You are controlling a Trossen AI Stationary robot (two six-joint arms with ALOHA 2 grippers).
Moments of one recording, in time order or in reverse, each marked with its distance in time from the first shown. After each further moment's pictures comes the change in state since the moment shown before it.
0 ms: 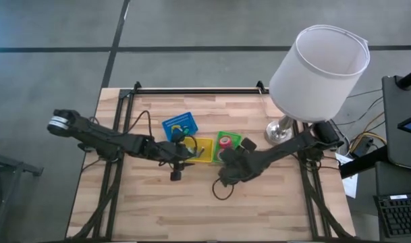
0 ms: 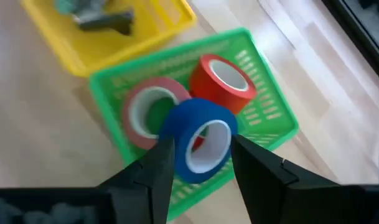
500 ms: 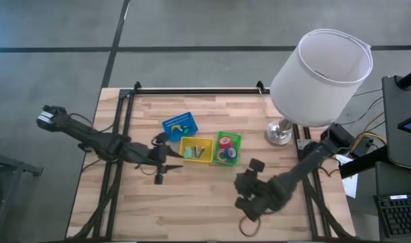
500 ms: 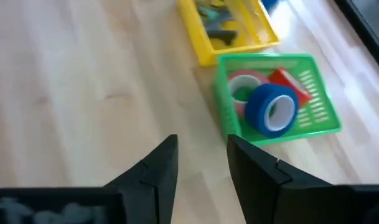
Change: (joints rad) left arm -0.156 -0.273 -0.061 -0.001 -0.127 0.010; right arm 0.306 -0.099 0.013 0.015 0.053 -0.032
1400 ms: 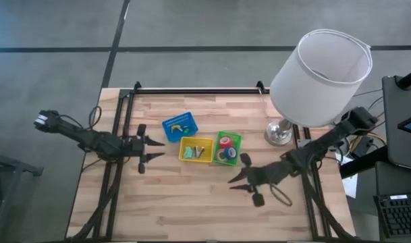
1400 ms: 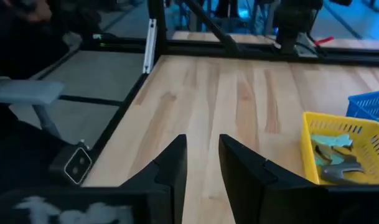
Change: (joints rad) left arm 0.000 -0.552 -0.406 0.090 -0.124 0.079; right arm -0.110 -0.413 -0.586 1.149 -0.440 -0.715
